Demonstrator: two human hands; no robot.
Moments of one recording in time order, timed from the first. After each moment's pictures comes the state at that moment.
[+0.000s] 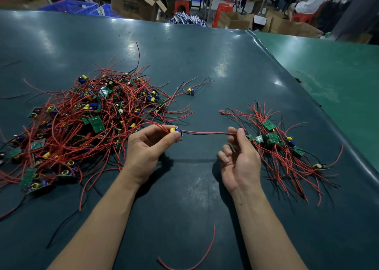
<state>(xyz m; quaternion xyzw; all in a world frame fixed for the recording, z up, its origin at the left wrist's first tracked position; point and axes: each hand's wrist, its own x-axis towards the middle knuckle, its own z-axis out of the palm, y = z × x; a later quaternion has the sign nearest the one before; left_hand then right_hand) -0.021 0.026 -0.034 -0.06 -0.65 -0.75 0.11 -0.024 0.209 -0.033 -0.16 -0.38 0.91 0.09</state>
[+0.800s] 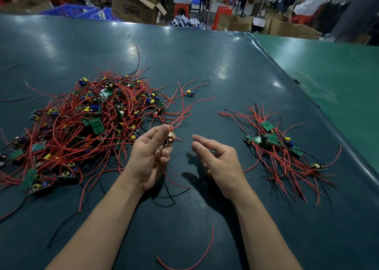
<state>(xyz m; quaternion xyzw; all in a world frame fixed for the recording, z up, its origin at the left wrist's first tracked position) -0.017 0.034 -0.025 0.02 -0.41 -0.91 -0.06 -0.008 0.198 -0.033 0.03 -0.69 0.72 -0.02</state>
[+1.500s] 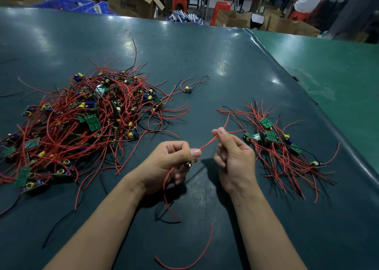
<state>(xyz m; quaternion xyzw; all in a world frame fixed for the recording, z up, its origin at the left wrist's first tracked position) -0.009 0.048 -0.029 -0.09 -0.57 -0.79 -0.23 -0.014 0.202 -0.028 -0.11 -0.48 0.87 0.07</state>
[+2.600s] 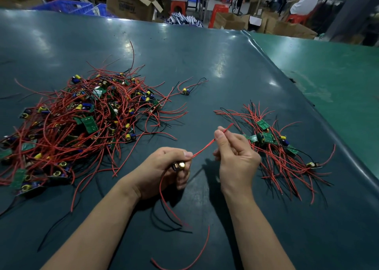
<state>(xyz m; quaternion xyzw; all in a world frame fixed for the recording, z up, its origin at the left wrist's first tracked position) -0.005 0.047 -0.028 -0.09 -0.54 -0.79 -0.28 -0.011 0.204 -0.040 -0.11 -0.63 0.72 0.27</state>
